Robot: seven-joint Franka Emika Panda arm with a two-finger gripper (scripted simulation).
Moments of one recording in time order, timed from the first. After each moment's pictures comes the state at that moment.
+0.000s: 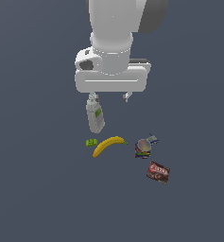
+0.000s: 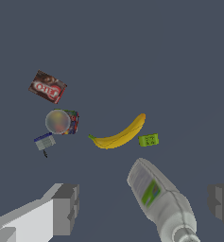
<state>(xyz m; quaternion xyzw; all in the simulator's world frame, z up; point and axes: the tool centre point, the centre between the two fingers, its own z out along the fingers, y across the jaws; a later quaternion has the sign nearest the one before) -0.009 -0.002 0.333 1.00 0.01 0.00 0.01</state>
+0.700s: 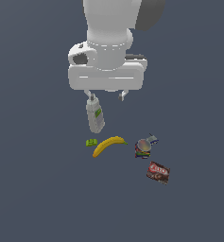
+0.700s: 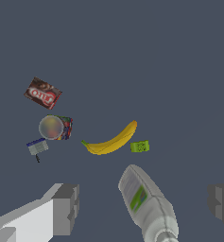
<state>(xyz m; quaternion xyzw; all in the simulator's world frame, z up) 0.001 -0.016 0.347 1.00 0.02 0.02 0.02</state>
